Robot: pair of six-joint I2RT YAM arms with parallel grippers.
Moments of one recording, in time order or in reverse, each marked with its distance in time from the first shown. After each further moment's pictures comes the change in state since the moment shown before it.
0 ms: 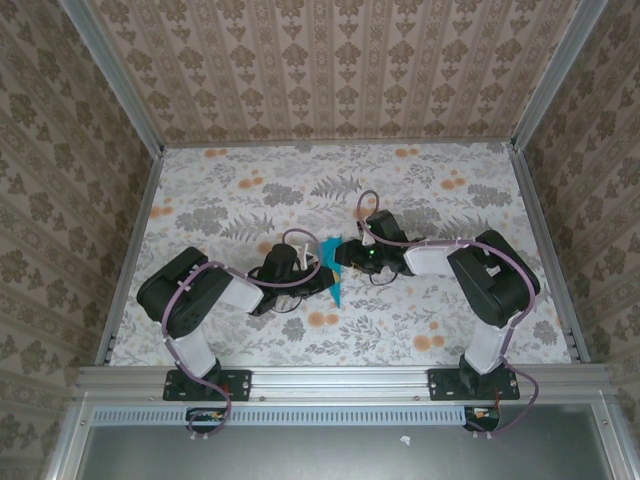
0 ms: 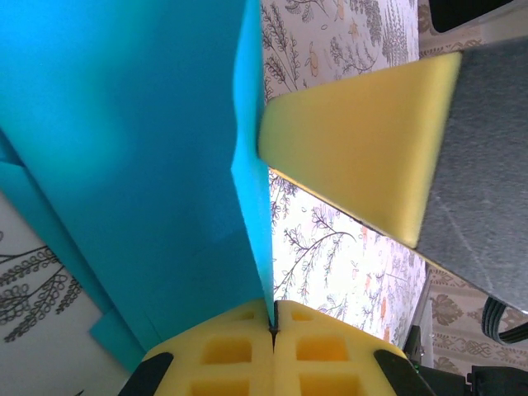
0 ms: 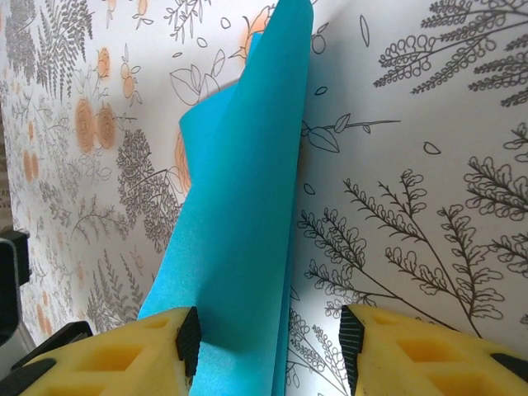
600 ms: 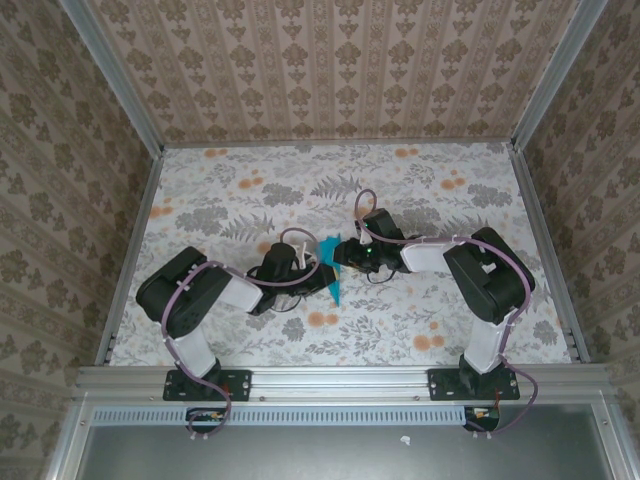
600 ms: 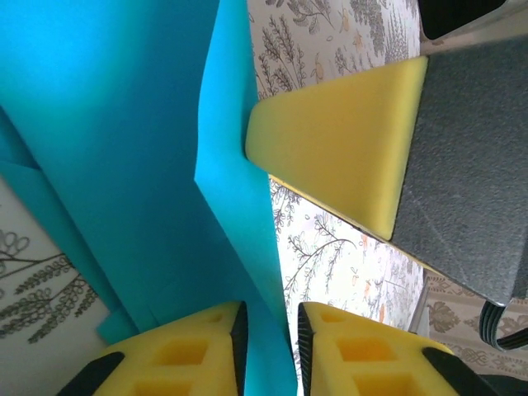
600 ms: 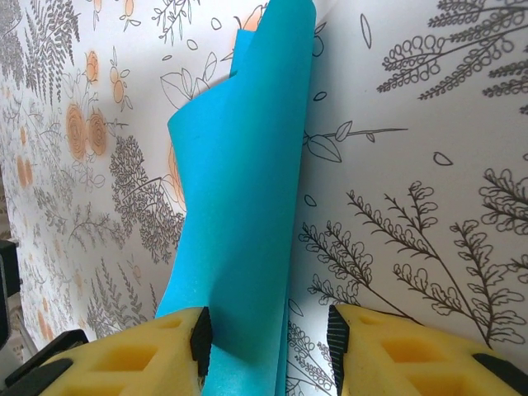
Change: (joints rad) left arm 0.014 -0.006 0.000 -0.008 -0.002 -0.013; right arm 0.006 0.030 0.040 -0.035 0.000 0.018
